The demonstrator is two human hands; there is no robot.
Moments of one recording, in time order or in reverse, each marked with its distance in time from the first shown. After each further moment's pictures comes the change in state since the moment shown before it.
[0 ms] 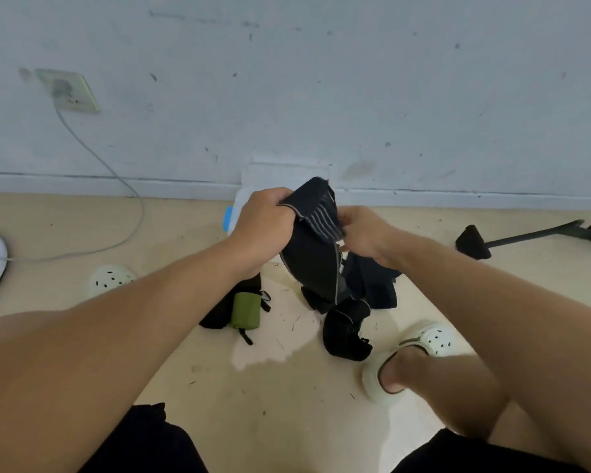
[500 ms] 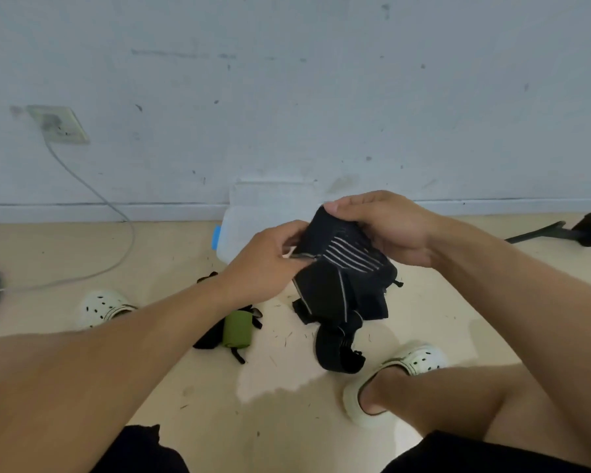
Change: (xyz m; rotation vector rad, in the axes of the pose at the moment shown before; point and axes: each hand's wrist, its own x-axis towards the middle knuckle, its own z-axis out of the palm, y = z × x) left_hand -0.013 -0.005 0.020 0.137 -0.252 0.244; right_hand -0.084 -0.035 -0.062 0.459 -0.160 -0.114
